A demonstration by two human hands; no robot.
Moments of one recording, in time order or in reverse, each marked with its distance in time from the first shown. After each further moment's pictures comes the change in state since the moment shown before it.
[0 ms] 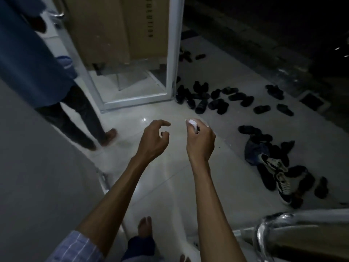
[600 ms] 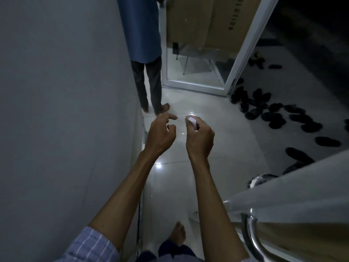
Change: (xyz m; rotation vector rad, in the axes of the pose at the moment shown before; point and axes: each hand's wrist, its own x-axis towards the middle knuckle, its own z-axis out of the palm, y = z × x) left_hand -0.262 0.050 0.010 0.000 0.446 -0.267; right_hand -0.181 0.027 -0.106 0.160 -0.401 -0.227
